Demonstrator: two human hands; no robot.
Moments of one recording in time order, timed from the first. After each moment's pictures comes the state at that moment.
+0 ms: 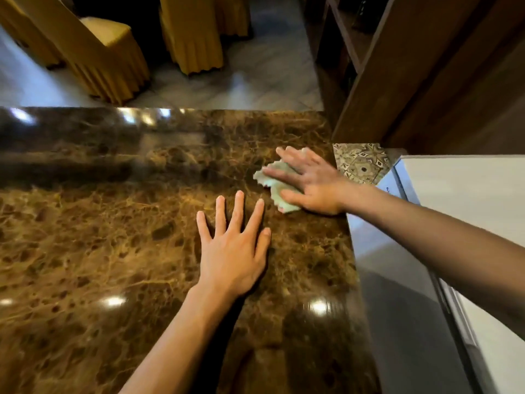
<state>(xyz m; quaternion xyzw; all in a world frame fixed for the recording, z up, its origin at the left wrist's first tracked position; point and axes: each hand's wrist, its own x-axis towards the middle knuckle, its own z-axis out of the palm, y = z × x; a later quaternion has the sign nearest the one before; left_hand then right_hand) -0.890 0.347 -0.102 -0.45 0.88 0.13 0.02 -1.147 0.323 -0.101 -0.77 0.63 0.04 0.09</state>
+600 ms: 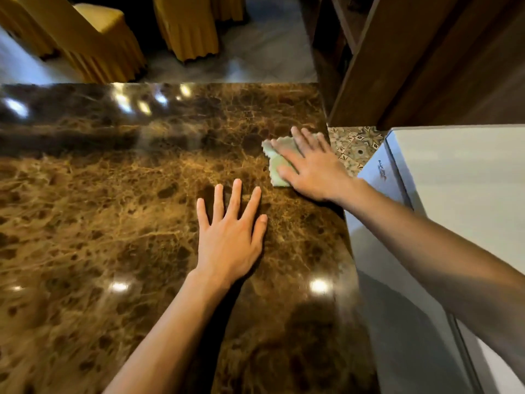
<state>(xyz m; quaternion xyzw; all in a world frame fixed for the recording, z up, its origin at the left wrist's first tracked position) -0.860 0.398 -0.102 -0.44 0.89 0.11 0.01 -1.106 0.379 -0.106 -0.65 0.75 0.01 0.09</state>
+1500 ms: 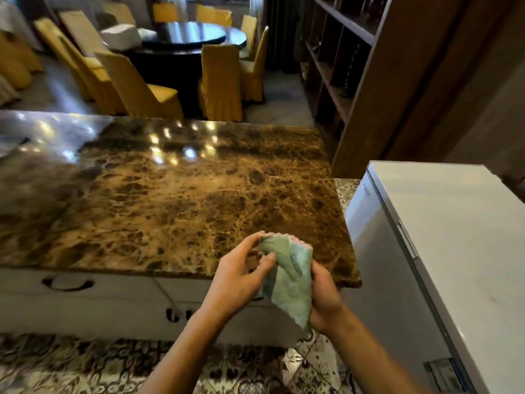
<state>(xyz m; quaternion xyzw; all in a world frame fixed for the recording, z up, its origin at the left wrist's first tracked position) -0.668 0.610 -0.027 -0.39 0.73 0.49 -0.28 -0.813 0.697 -0.031 -0.10 0.41 -0.62 0.66</state>
